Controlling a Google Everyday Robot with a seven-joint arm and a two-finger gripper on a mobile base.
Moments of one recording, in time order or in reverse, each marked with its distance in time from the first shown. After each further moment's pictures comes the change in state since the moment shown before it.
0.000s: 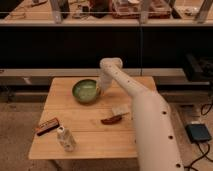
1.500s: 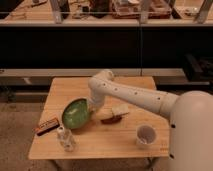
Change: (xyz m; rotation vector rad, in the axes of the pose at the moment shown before) arm -0.182 -0.029 -0.028 -0.009 0.013 -0.303
